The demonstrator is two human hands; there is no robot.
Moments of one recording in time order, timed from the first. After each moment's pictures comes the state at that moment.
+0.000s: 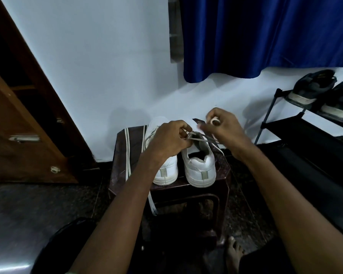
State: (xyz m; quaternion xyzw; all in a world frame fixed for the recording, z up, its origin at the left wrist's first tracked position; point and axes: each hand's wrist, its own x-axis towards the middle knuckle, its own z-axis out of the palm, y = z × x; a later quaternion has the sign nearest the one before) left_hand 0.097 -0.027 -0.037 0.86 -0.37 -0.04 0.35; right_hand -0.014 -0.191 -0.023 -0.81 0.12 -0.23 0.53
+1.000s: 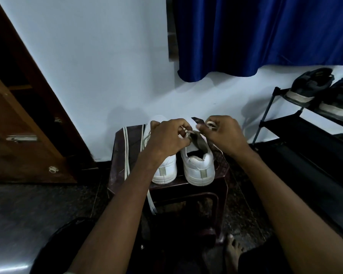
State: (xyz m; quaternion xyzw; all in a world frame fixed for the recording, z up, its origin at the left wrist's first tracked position) left_hand 0.095 -0.027 -0.038 0.86 -0.39 0.04 0.31; right_hand -0.004 -0.201 -0.048 -0.89 0.14 -0.28 0.32
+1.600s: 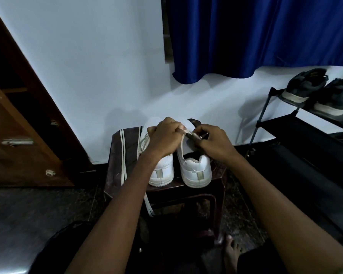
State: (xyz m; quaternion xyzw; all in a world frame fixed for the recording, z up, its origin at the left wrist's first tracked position) left_hand 0.102 -0.041 -0.043 0.87 -0.34 -0.03 0.35; right_hand 0.006 -0.196 -0.074 -0.88 0.15 -0.21 0.39
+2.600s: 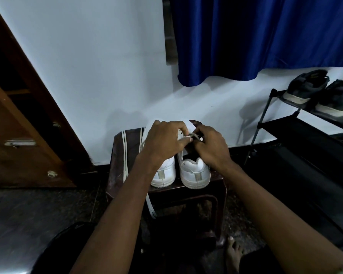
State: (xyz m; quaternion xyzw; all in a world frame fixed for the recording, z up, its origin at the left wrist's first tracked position) left_hand 0.098 -0.024 -0.035 0.85 -0.45 0.12 0.27; right_hand 0.008 -0.172 -0.075 -0.89 0.18 -0.25 0.32
